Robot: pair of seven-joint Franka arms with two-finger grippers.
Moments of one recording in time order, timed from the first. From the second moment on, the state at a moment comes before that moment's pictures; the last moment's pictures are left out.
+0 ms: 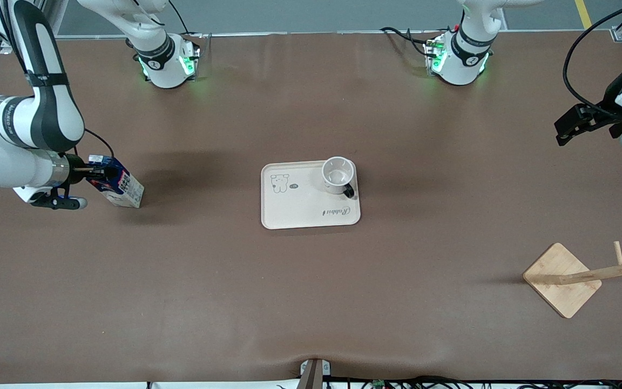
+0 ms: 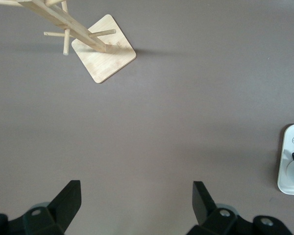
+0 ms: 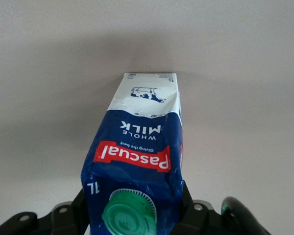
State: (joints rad) left arm 0.00 -0.04 -0.10 -1.58 0.11 1.57 -0.19; right arm -0.09 0.18 -0.03 -2.05 0.01 1.86 -0.03
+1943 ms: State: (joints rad) left arm 0.02 -0.04 -0.09 -1.58 0.11 1.57 -0.19; right arm 0.59 0.48 -0.02 -1.49 0.32 1.77 0.67
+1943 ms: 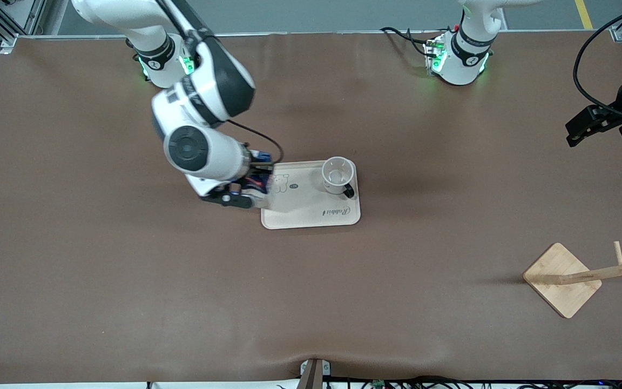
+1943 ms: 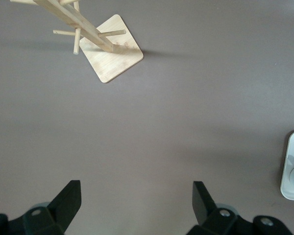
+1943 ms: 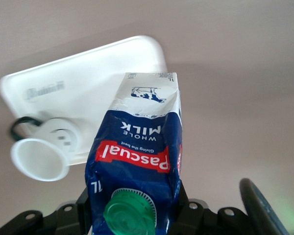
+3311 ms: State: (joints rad) left arm 0.02 -0.04 -0.09 -1.58 0.11 1.57 -0.19; right arm 0.64 0.57 -0.03 -1.47 0.35 1.77 0.59
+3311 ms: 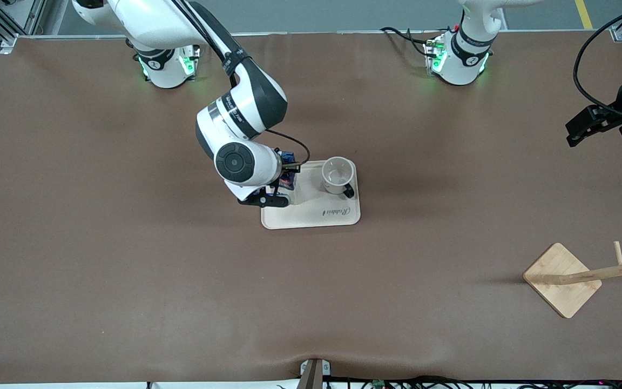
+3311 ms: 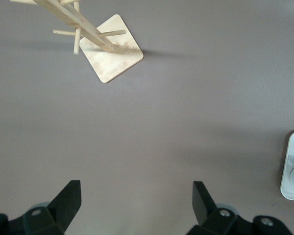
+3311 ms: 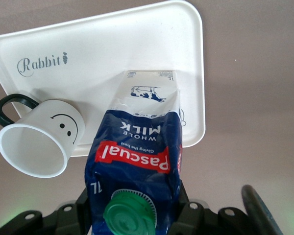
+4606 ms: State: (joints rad) left arm 0.02 -0.04 -0.09 -1.58 0.11 1.57 -0.19; right arm 0.53 0.57 -0.07 -1.20 0.34 1.58 0.57
